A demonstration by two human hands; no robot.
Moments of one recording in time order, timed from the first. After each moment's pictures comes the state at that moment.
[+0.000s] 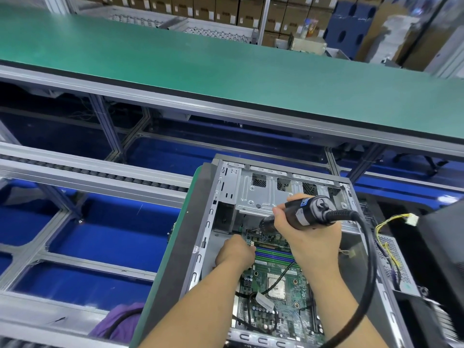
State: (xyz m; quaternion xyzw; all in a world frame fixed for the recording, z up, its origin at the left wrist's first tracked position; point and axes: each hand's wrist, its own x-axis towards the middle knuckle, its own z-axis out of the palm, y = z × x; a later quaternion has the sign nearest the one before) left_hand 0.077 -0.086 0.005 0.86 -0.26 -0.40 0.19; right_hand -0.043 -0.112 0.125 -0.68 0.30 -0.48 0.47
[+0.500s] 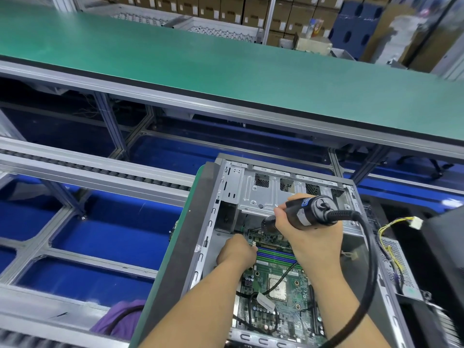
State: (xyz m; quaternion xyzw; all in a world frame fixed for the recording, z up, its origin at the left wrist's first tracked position) left_hand 0.078 -0.088 -0.001 0.85 -0.25 -0.41 0.19; right_hand -0.042 -0.115 0.124 -0.67 0.31 -0.47 0.48
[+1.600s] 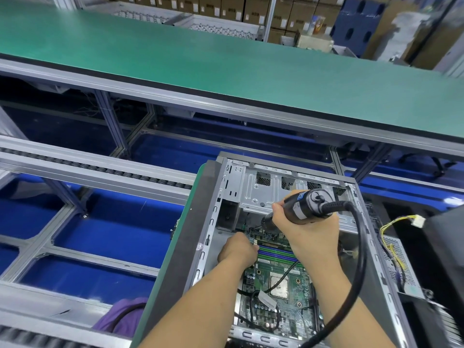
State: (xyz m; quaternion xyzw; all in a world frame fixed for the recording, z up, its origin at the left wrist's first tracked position) left_hand 0.078 -0.085 0.006 0.85 -0.27 -0.42 0.19; right_hand -0.041 -0.112 0.132 -0.72 0.32 -0.42 0.45
